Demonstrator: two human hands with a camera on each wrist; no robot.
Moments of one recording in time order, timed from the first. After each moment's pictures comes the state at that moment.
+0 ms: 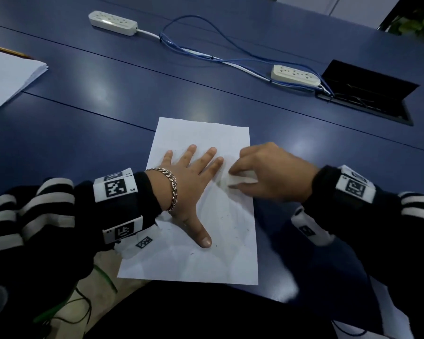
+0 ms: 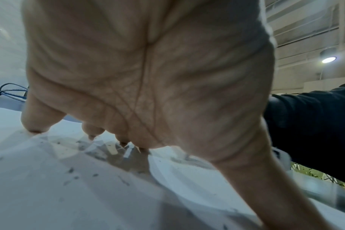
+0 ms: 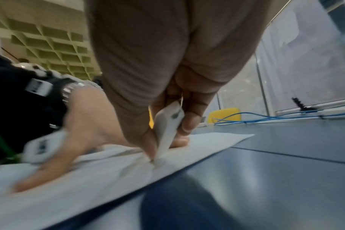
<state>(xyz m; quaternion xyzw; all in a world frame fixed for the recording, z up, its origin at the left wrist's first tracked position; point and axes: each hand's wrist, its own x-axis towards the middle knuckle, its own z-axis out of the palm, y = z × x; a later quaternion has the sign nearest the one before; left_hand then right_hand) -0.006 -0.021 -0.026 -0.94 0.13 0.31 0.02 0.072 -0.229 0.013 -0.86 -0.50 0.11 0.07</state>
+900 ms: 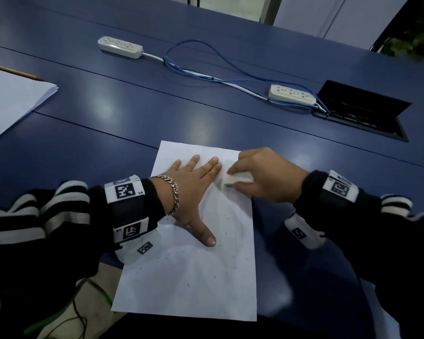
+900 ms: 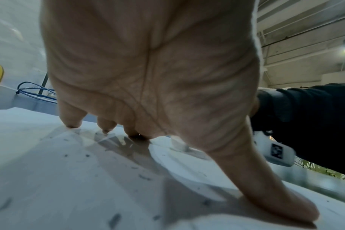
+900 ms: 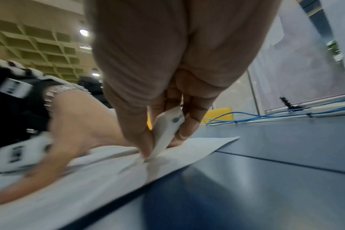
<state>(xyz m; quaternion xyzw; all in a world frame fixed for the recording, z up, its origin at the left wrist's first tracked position) 0.015 -0.015 -0.025 -0.95 0.13 0.27 -0.01 0.099 -0.222 0.008 -0.87 -0.48 0.09 0.08</state>
